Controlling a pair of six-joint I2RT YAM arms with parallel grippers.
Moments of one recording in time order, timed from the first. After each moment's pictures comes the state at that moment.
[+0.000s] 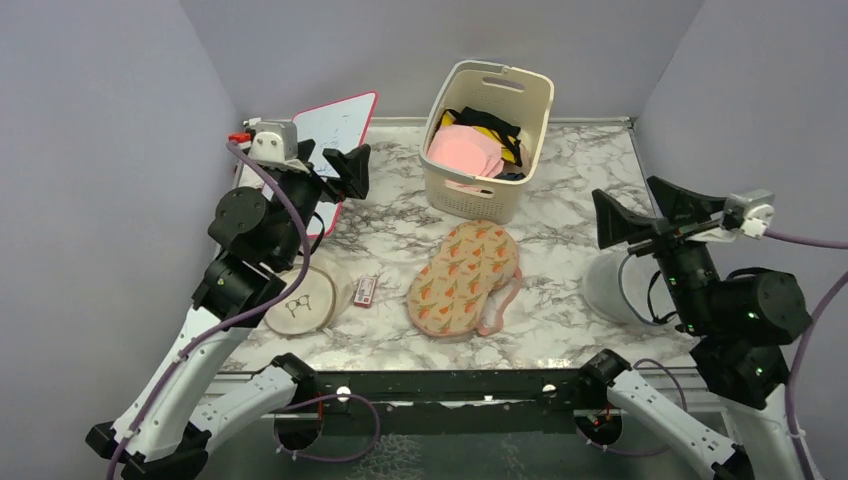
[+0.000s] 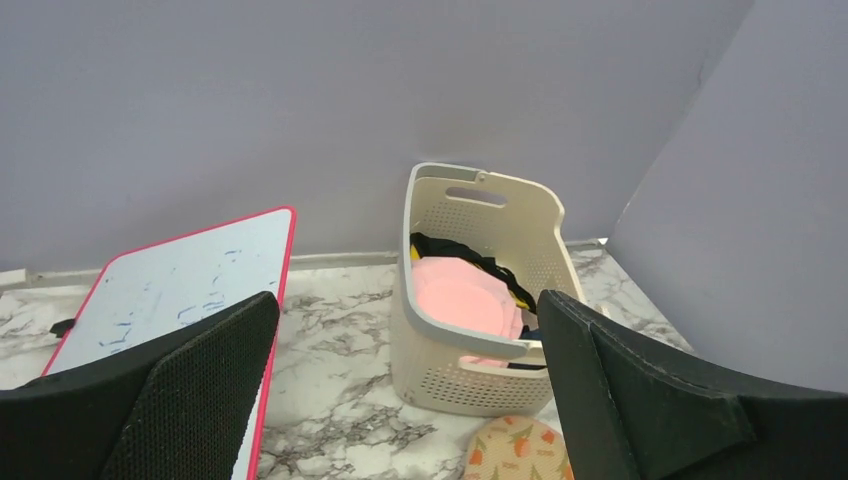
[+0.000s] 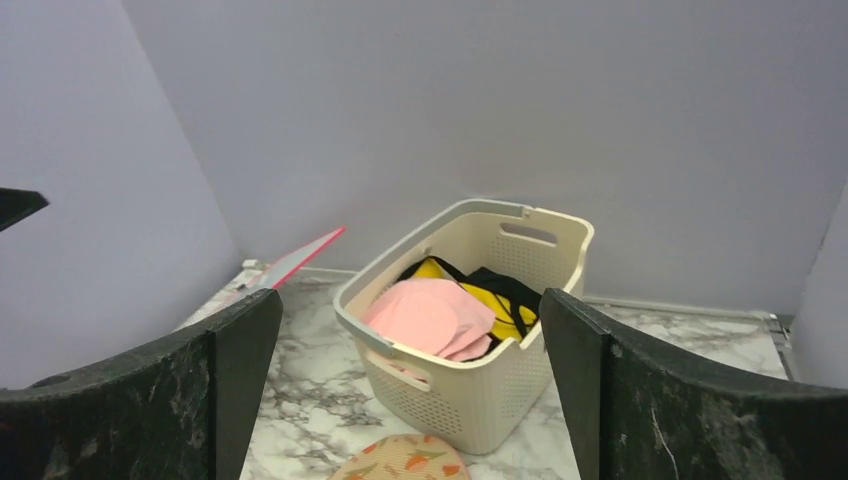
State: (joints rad) left arm -0.60 0.85 1.23 -0.19 -0.29 -0.19; right arm 0.62 0.49 1.15 -0.31 0.28 0.03
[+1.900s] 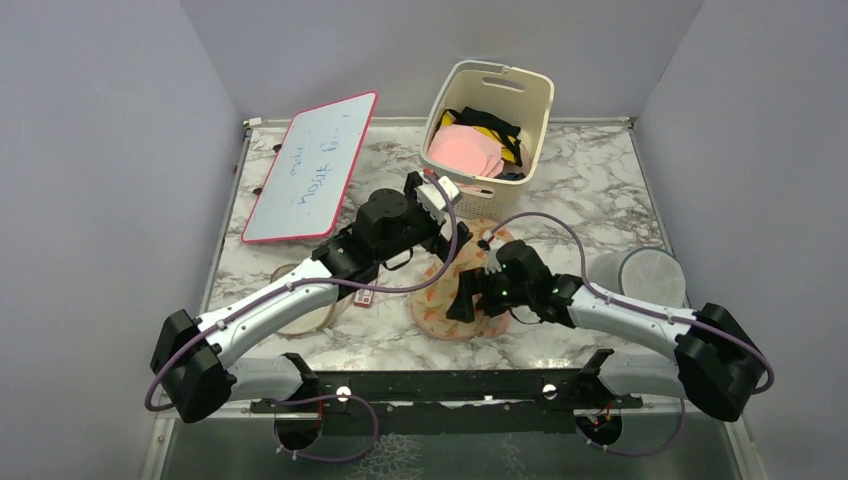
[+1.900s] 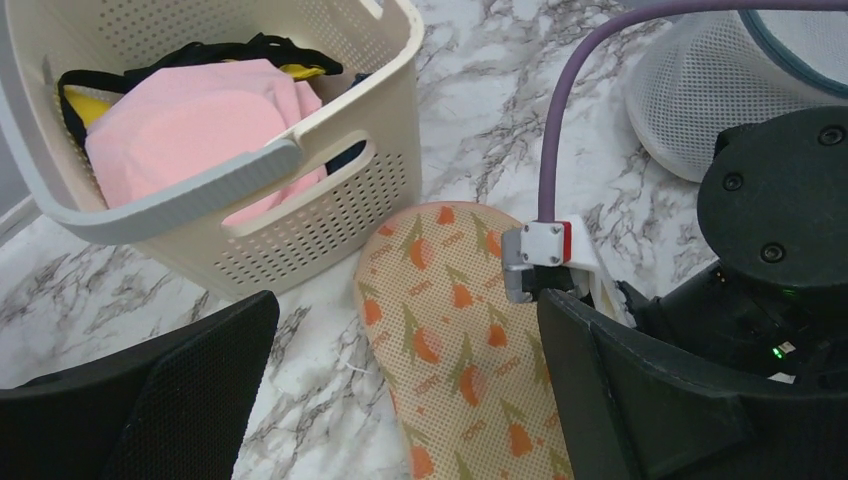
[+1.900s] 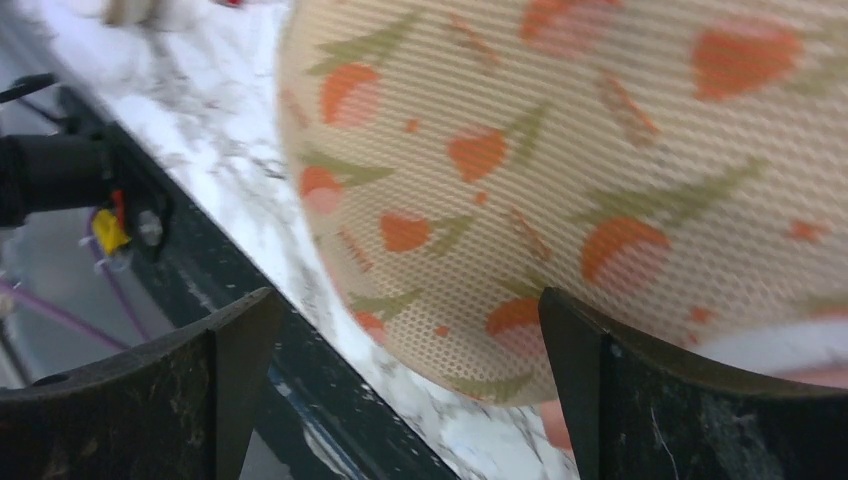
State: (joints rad) left arm -0.81 1.23 0.98 0.03 0.07 0.06; right arm 0.79 1.24 0.57 -0.05 -0.32 0.56
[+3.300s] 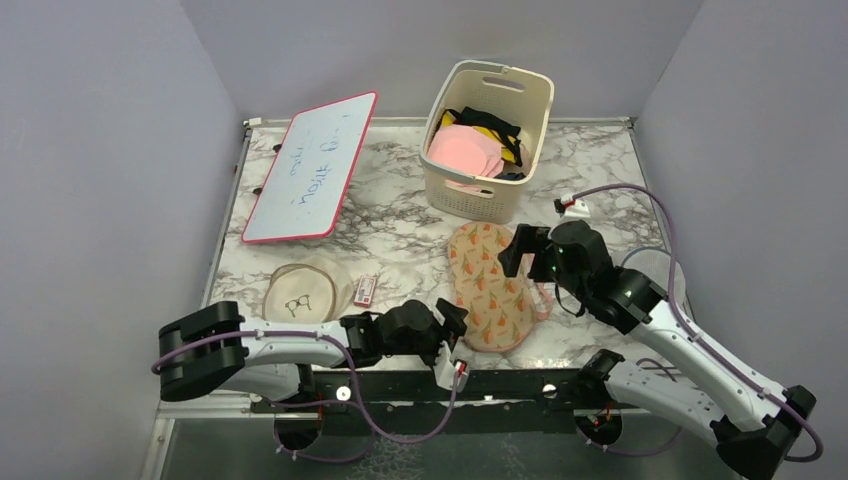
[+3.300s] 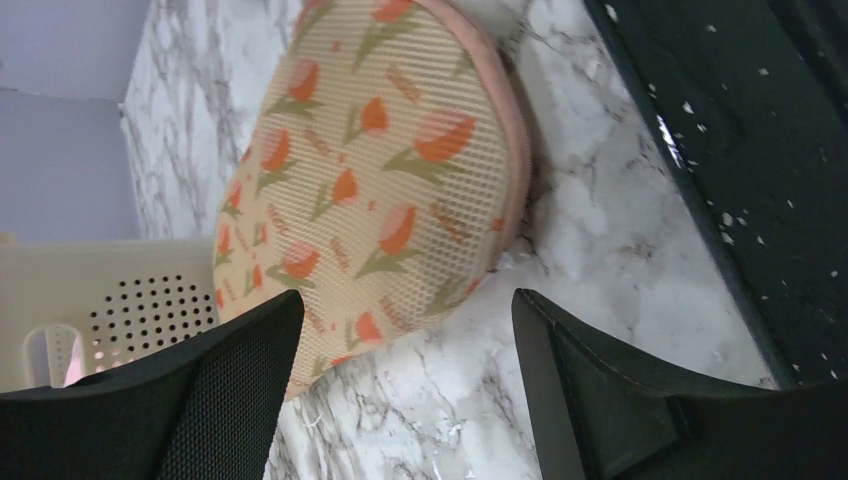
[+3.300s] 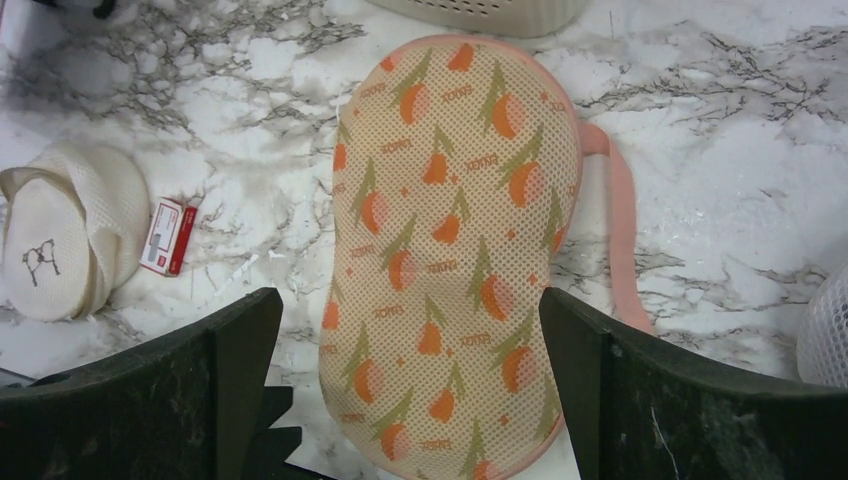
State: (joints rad) left arm -1.24 1.20 0.44 0.27 0.14 0.99; right arm 0.71 0.85 0.82 -0.58 0.30 0.59
